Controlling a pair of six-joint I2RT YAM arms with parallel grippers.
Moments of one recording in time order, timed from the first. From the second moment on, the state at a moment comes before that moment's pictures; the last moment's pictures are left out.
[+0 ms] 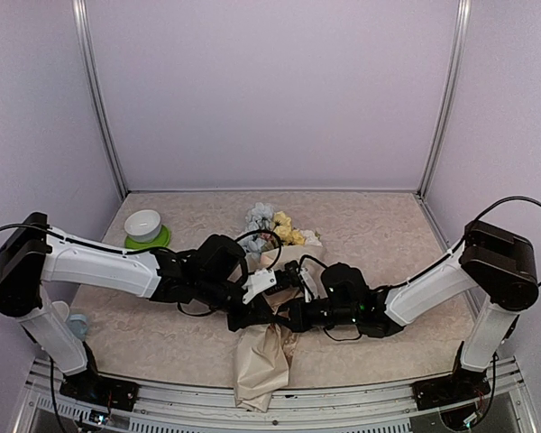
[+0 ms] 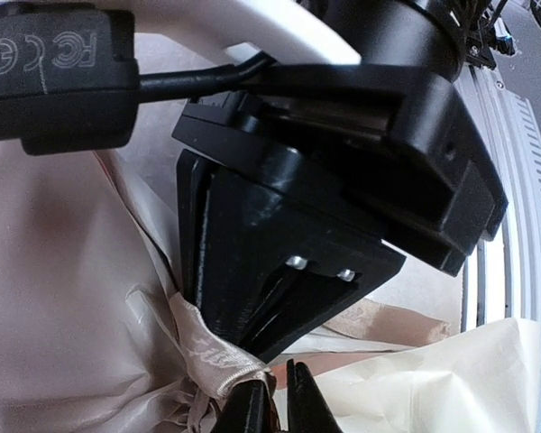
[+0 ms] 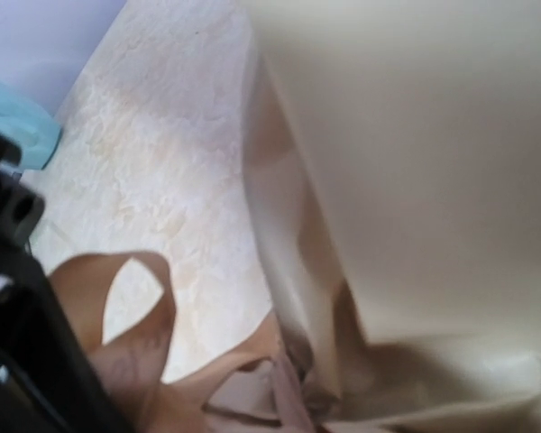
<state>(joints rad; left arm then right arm) -1.01 1.64 0.93 -0.08 0.33 0.22 1.04 1.76 0.65 0.68 -0.22 0.69</state>
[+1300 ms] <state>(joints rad) -1.09 1.67 0.90 -0.10 0.19 0.30 0.91 1.71 0.78 0.36 -0.52 0.63</state>
